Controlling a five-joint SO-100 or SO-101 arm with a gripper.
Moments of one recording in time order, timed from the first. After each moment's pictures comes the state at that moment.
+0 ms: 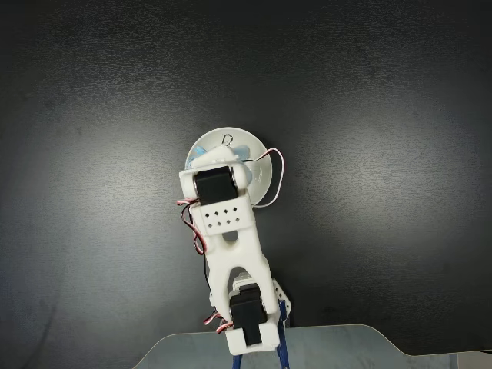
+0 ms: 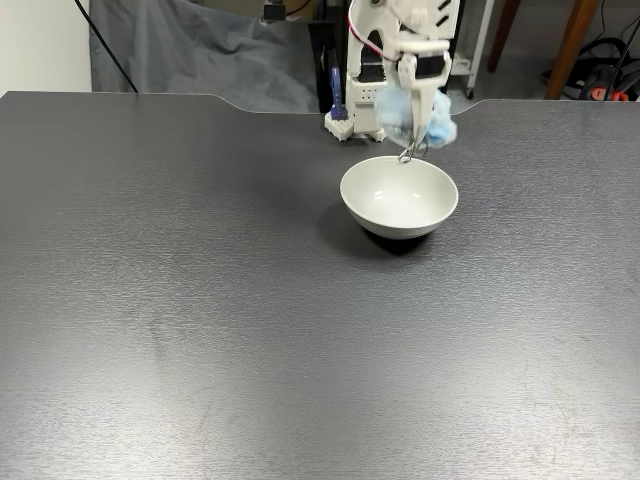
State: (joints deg) arm -7.7 95.7 79.8 98.5 -17.9
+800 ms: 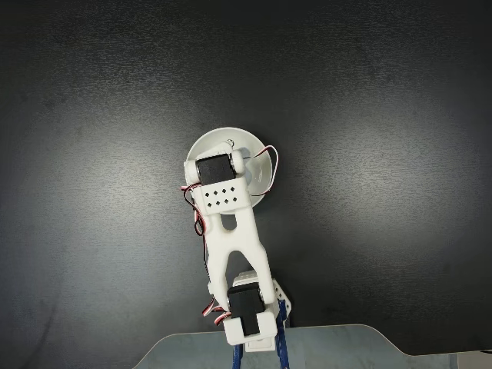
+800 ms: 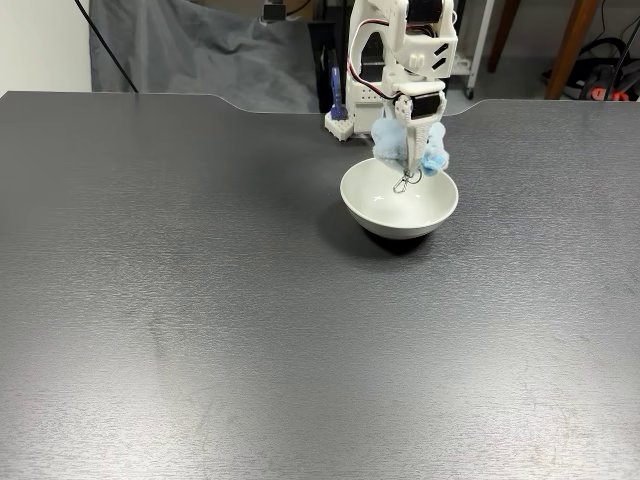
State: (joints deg) arm -7.7 92.0 86.8 90.2 -17.8
